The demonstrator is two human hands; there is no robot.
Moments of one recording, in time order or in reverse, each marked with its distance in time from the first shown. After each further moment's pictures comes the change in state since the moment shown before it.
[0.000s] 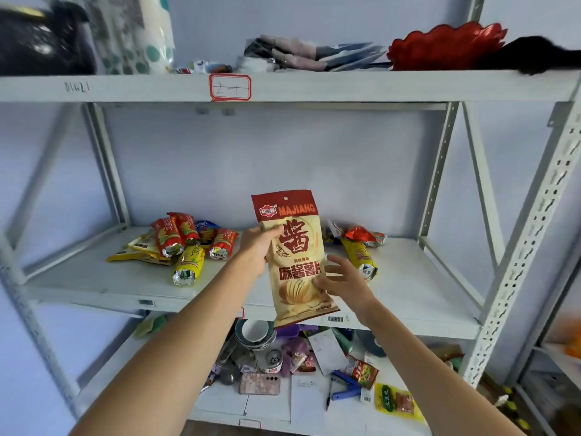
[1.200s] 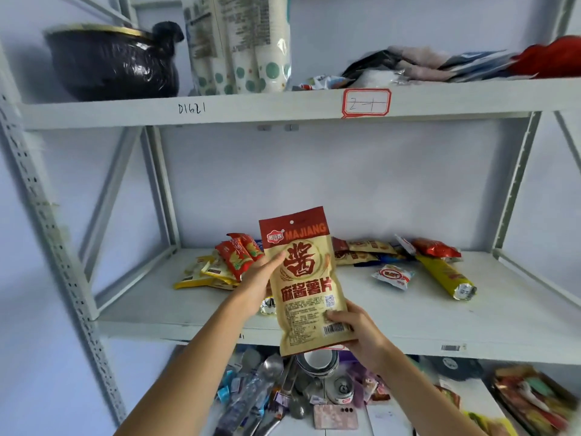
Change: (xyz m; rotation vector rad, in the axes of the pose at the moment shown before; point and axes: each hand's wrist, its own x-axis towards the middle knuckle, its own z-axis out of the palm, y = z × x) left_hand 0.097 0.030 -0.270 0.063 -0.338 0.051; right_hand 0.040 -0.003 0.273 0.418 -0.158 0.200
